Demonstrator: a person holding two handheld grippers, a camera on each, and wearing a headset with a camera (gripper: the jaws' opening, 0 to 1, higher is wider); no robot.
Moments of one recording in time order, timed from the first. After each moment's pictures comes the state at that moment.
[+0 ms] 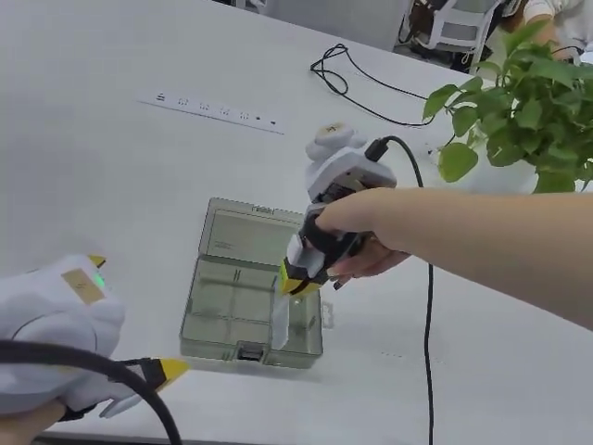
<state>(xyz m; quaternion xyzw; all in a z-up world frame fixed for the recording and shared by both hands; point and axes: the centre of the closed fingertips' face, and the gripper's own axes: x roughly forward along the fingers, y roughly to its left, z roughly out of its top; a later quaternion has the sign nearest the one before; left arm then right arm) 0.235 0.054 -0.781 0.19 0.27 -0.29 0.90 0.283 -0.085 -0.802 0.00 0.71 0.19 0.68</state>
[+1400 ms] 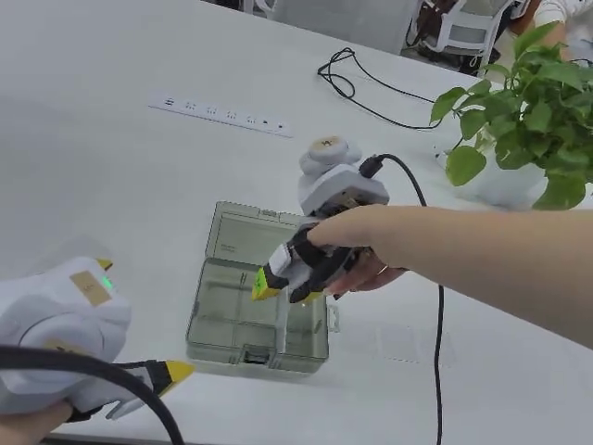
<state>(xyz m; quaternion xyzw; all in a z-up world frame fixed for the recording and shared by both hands) 0.235 0.055 -0.781 0.19 0.27 -0.28 0.90 0.283 -0.070 -0.806 0.01 0.67 0.25 0.70</state>
